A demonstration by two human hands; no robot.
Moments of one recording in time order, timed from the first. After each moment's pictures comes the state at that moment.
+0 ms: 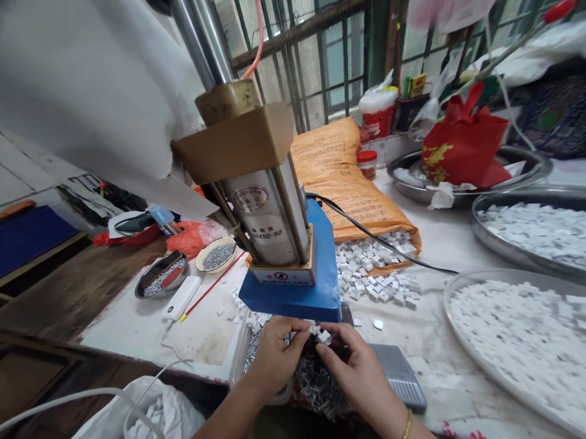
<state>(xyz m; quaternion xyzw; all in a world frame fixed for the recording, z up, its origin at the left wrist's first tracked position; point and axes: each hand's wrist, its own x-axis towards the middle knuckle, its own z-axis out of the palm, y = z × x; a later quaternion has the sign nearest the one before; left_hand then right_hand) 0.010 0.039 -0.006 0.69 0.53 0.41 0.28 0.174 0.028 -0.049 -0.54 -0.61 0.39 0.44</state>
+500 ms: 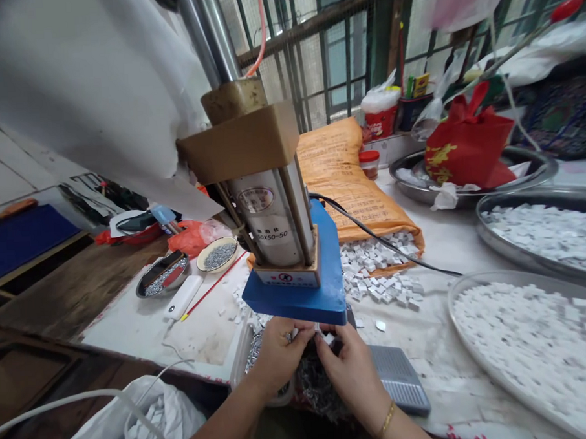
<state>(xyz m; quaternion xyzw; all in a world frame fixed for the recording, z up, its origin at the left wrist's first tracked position) 0.013 0.045 -0.002 0.65 0.51 0.45 0.34 0.154 0.036 -0.035 -0.57 -0.59 0.34 0.46</state>
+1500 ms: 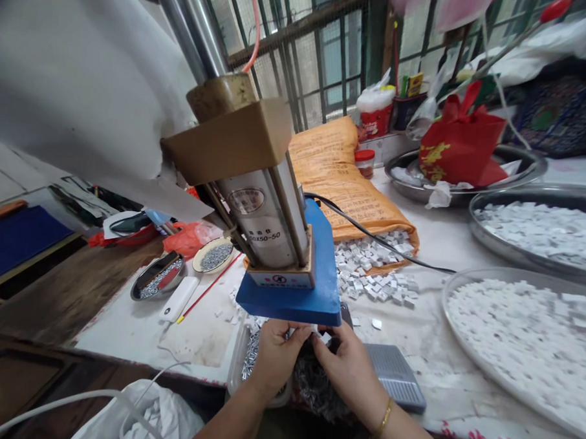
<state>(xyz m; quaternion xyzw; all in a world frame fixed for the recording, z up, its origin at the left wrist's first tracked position) 0.021 0.044 -0.011 0.59 0.54 0.47 0.38 0.152 0.037 -0.030 -0.59 -0.57 0.36 0.45</state>
